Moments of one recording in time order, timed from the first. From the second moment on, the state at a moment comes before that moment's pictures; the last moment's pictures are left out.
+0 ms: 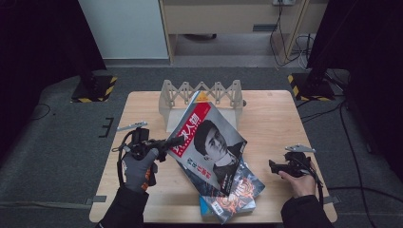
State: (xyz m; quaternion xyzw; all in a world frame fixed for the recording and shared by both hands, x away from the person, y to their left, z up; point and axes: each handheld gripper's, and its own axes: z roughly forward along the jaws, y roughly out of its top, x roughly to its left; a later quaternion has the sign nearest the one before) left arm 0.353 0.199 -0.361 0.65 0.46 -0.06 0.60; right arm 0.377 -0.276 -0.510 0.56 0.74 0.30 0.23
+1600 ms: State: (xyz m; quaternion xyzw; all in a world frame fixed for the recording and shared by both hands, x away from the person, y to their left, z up) left arm 0.364 0.304 -0.258 0.58 0.50 0.09 0.64; right arm 0.371 -0.279 -0.540 0.55 0.75 0.31 0.23
